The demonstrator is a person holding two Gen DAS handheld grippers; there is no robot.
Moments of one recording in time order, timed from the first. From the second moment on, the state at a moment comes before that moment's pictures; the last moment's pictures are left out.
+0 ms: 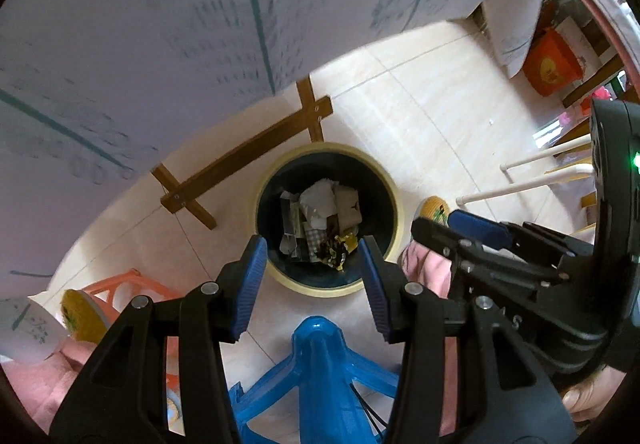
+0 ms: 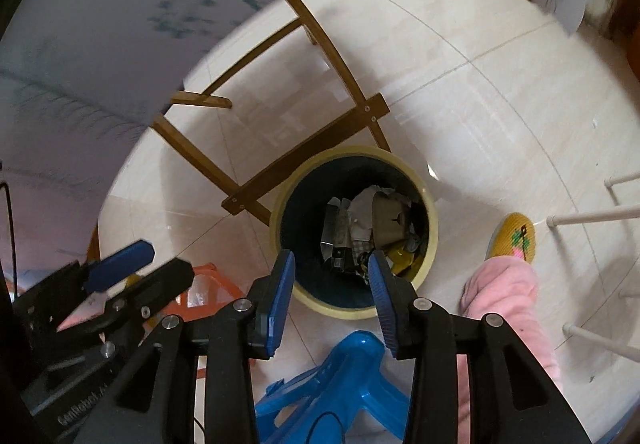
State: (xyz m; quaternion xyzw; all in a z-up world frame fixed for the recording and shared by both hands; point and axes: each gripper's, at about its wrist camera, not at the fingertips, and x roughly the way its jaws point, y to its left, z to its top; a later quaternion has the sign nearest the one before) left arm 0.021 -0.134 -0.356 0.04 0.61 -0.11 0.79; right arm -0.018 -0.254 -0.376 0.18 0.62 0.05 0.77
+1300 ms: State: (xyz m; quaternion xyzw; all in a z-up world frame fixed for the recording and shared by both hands) left arm 0.140 0.007 0.002 -0.03 0.48 -0.11 0.87; right arm 0.084 -0.202 0.020 0.04 0.42 0.15 0.89
